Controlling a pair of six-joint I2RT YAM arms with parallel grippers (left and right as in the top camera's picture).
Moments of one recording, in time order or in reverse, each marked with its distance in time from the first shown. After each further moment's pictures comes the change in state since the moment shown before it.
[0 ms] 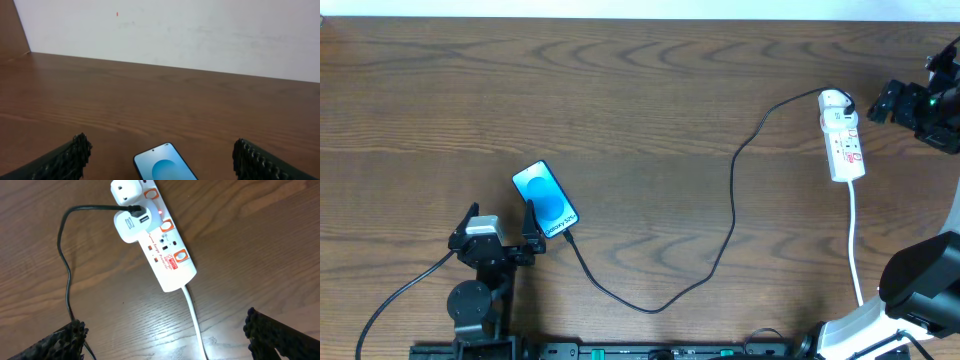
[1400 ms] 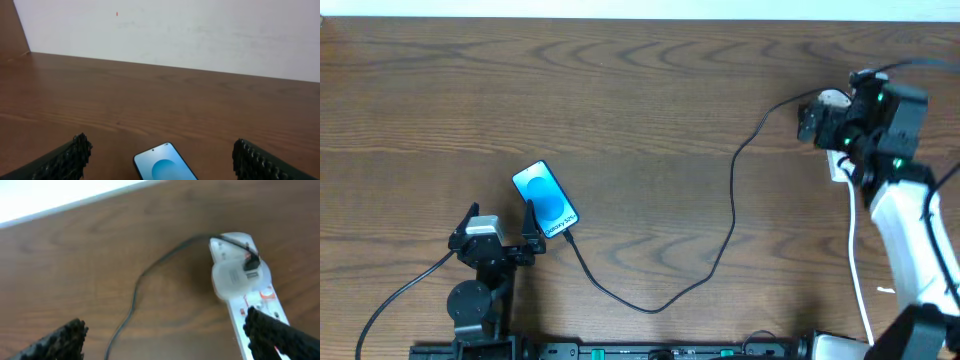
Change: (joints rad) left arm 0.000 0.000 0.002 -0.002 0.002 0.000; right arm 0.235 -0.381 -0.845 1.018 -0.072 0.064
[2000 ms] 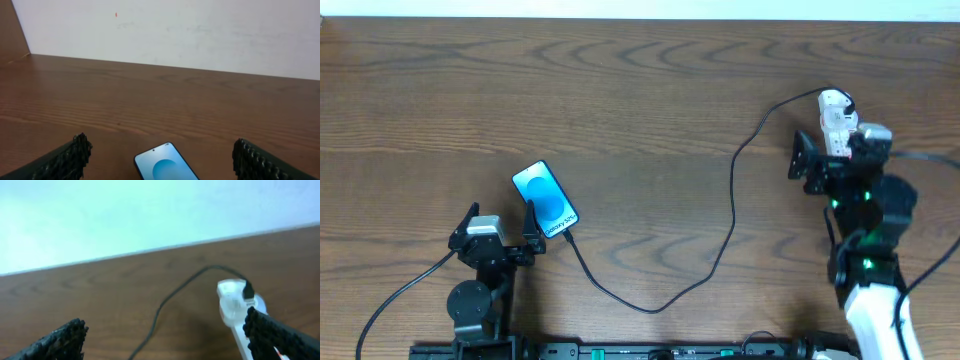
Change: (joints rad) left arm 0.000 0.000 0.000 0.000 0.003 0.014; right arm 0.035 -0.480 -0.580 0.595 0.000 0.040
